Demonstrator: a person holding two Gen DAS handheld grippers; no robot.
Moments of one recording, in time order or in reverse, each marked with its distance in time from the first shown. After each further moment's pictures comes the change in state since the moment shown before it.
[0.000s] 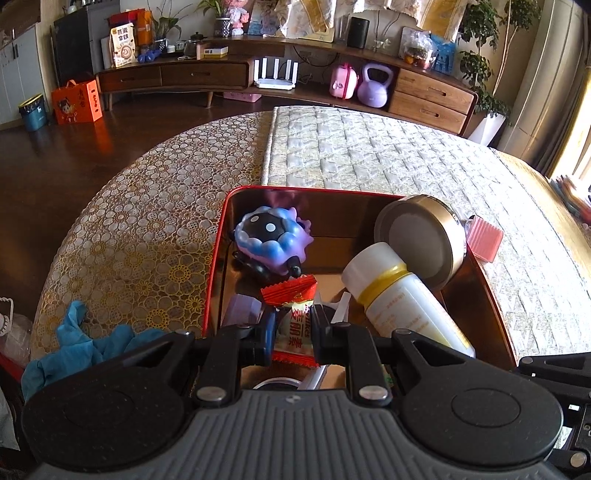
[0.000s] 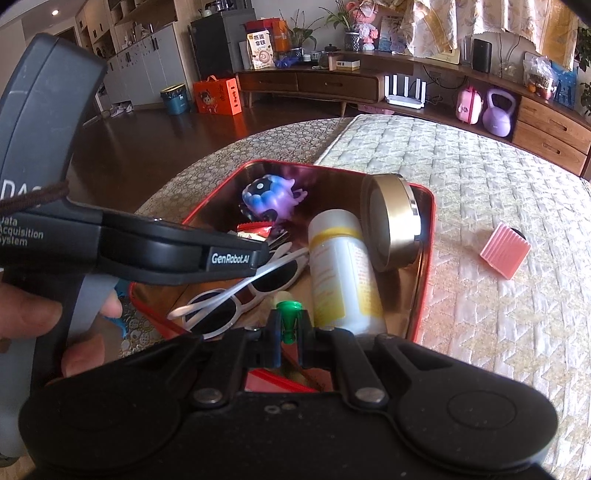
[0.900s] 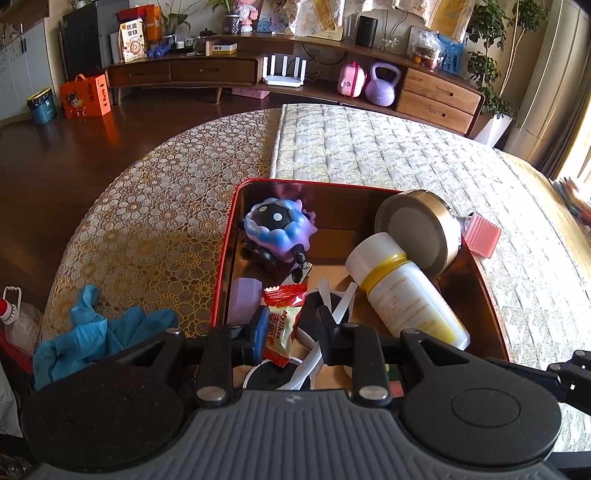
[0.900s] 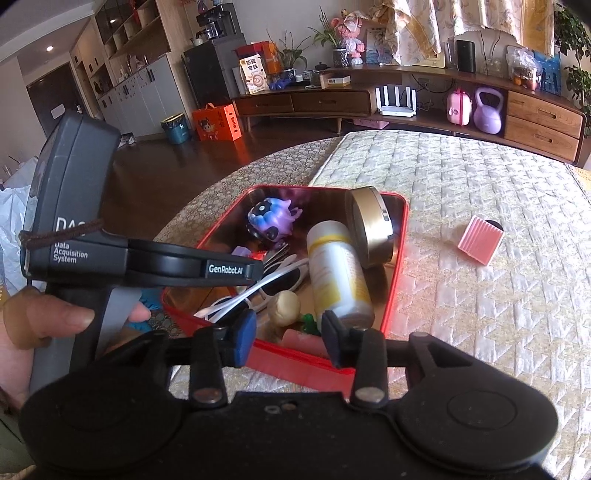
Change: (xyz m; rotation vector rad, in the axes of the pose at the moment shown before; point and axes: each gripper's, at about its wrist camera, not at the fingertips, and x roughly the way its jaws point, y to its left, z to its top) left arm -0.017 0.002 -0.006 -0.034 0.006 0.019; right arm -0.047 -0.010 -0.010 0.081 -0.075 0.043
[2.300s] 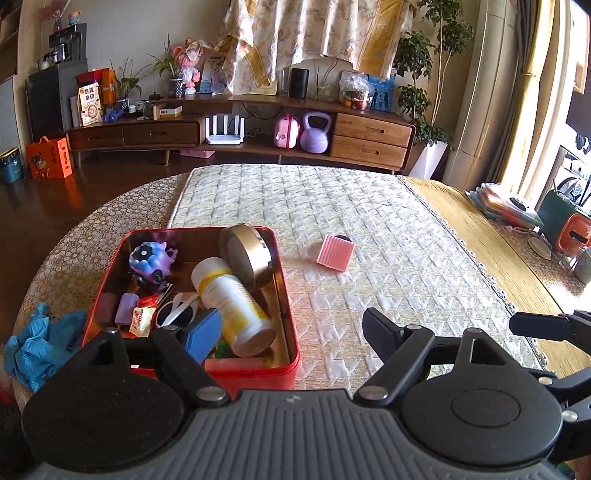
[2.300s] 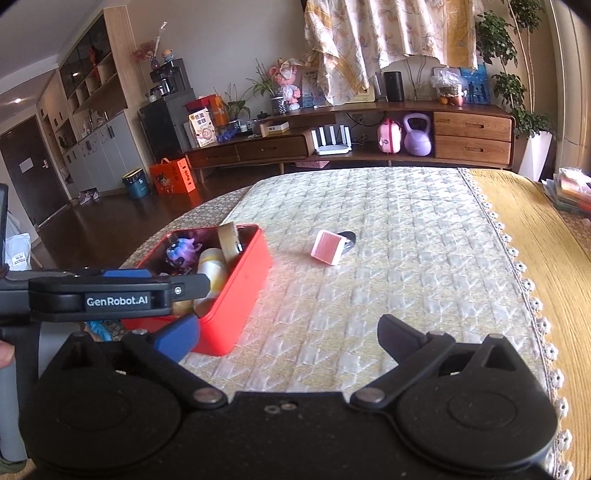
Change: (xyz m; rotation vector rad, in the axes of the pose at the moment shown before) left arm -0.081 -0.119 -0.039 0.104 -0.188 -0.112; right arm -0.115 -0.105 -0.046 0.109 -0.162 -0.117
